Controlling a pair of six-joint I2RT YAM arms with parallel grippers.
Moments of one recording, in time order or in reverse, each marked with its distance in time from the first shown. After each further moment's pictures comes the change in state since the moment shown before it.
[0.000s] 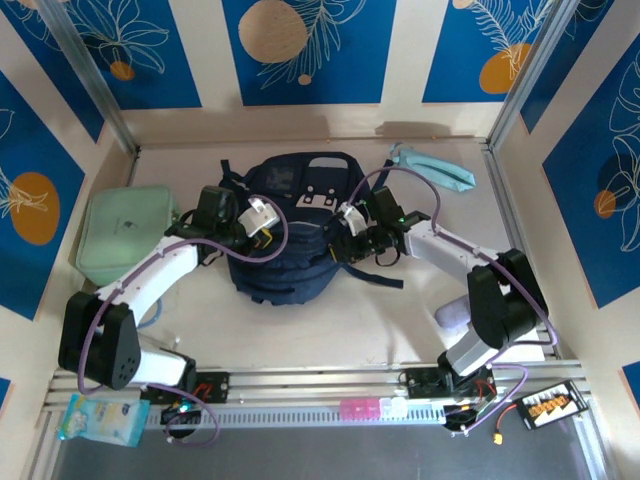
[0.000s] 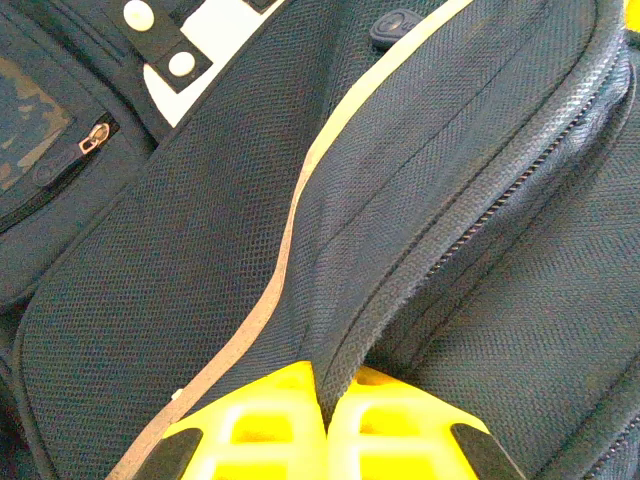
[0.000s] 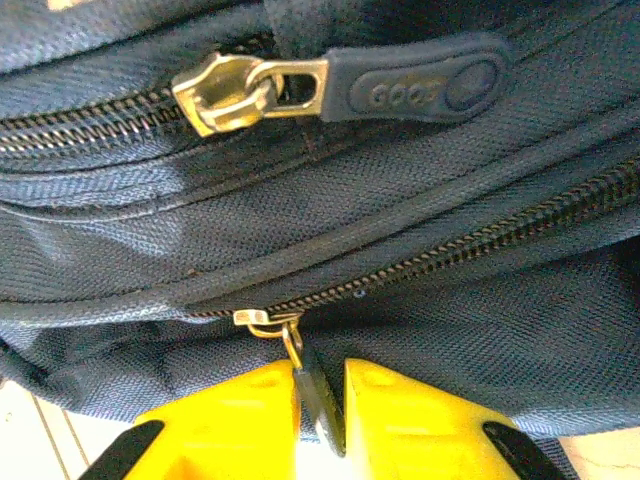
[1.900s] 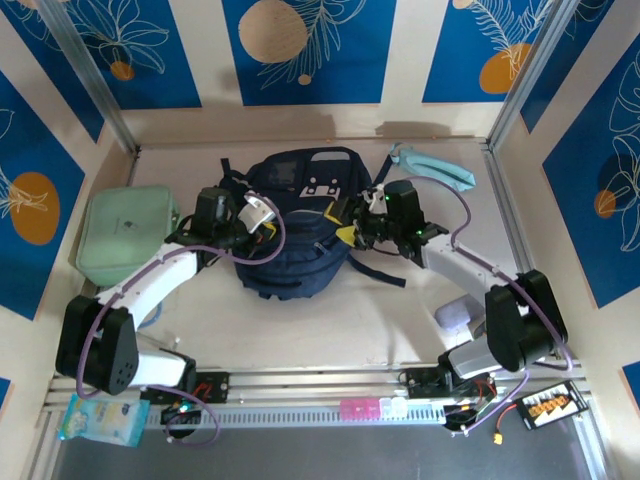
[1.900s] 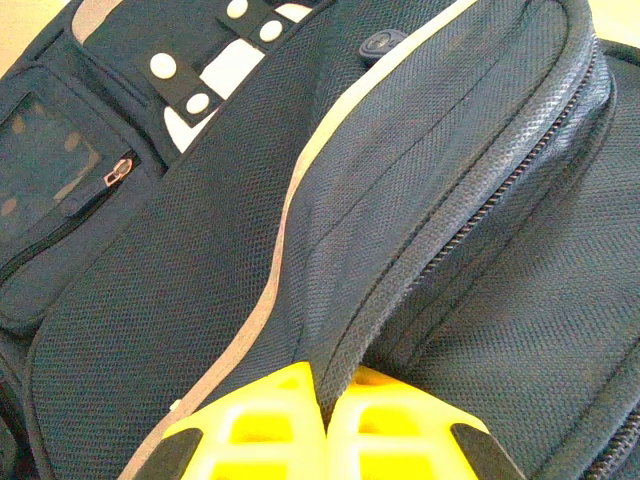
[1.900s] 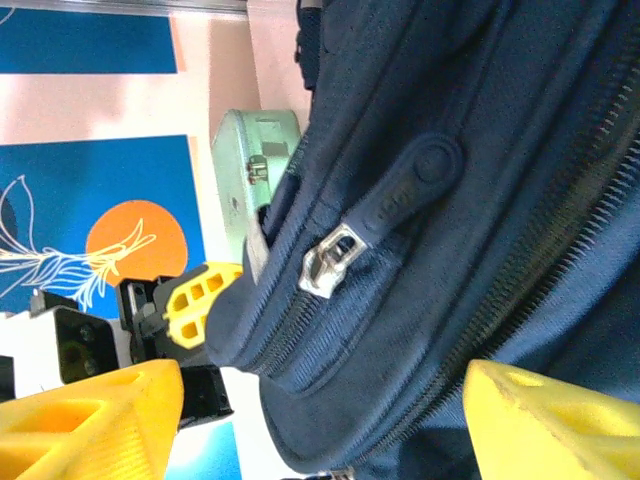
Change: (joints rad) left arm -0.006 -0.029 -0.074 0.212 0.041 -0.119; right arm -0.061 -0.132 -0.140 0.508 -0.096 1.103
